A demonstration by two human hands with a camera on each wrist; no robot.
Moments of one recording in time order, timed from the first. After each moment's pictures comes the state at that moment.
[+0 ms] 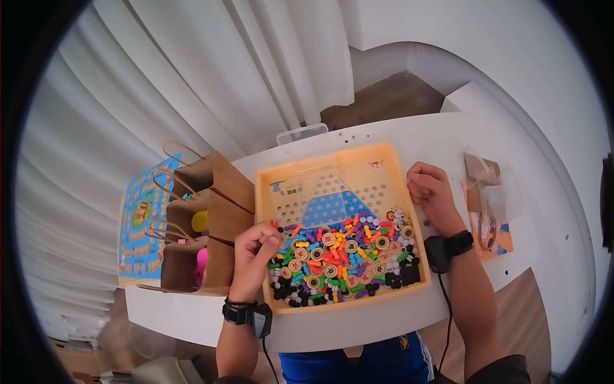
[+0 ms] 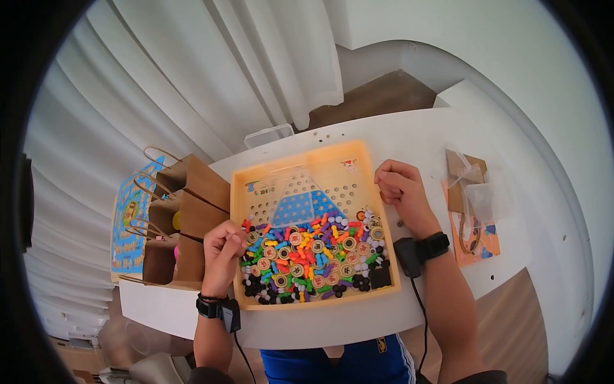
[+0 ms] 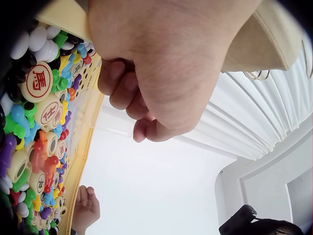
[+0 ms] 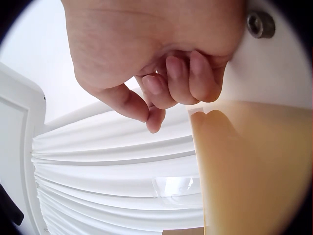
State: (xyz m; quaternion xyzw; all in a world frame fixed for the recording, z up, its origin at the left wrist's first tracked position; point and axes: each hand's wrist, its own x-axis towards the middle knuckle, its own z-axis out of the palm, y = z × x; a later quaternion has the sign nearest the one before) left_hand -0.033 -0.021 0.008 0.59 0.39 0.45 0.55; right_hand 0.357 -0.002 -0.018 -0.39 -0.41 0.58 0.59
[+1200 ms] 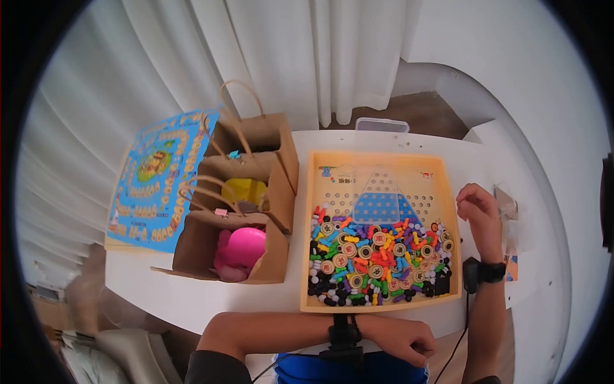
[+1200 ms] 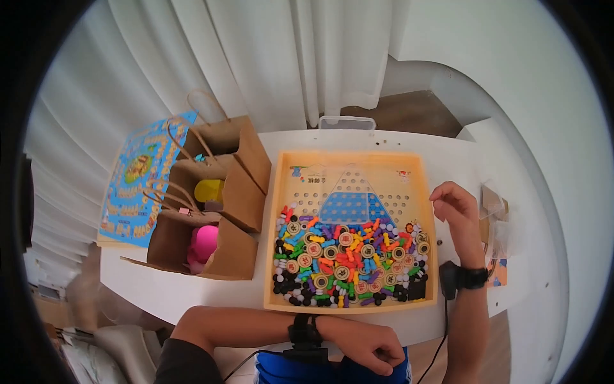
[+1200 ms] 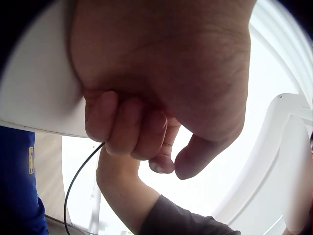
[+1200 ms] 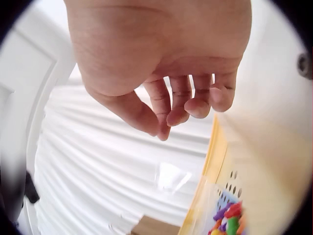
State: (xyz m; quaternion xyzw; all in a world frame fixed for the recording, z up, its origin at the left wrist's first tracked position) left_hand 0.100 -0.110 -0.033 0.58 -0.17 0.04 0.79; right_hand 0.337 -0.019 0.024 -0.51 -0.55 0.42 0.51
